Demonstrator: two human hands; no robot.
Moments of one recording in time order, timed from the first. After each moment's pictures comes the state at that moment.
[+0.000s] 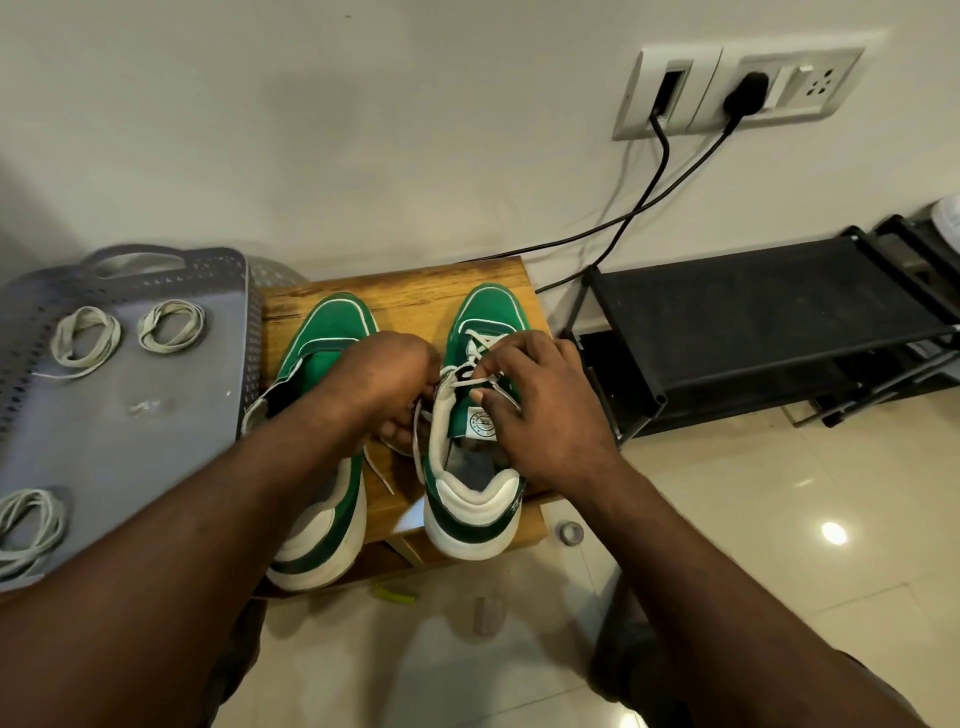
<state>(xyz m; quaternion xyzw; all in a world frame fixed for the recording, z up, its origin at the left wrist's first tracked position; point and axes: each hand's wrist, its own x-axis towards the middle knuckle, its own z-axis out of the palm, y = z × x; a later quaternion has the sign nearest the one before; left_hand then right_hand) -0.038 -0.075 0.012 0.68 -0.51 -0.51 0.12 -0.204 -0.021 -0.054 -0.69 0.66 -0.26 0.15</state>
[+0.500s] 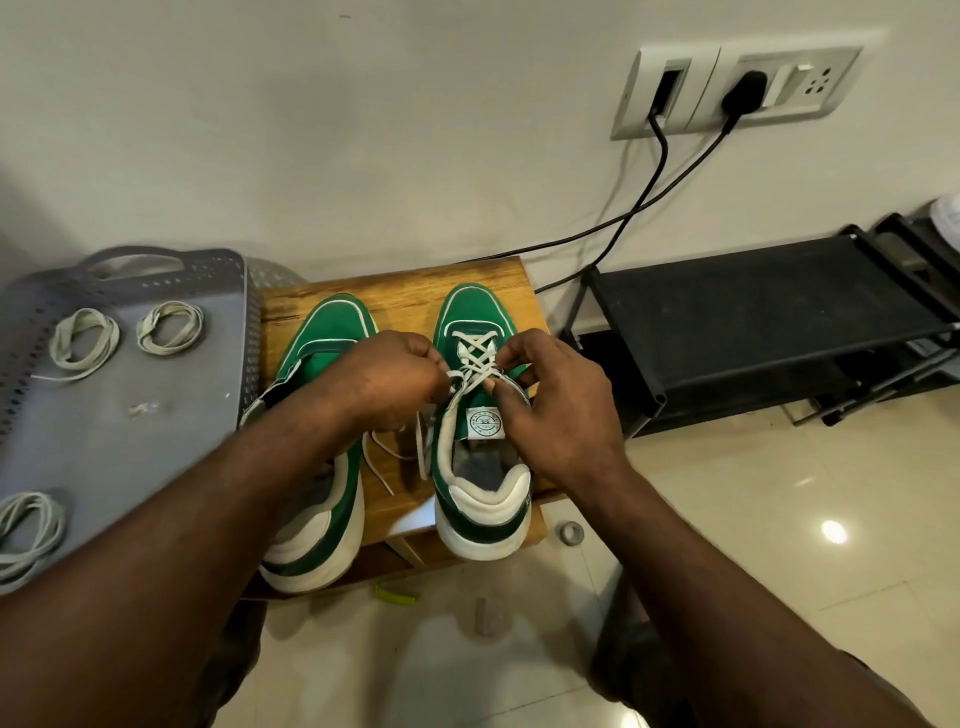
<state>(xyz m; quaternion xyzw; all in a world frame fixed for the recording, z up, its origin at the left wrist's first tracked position) -0.032 -0.082 0.011 0.63 -0.61 -0.47 0.06 -0.208 -0.021 -0.055 -0.62 0.68 -0.35 0.16</state>
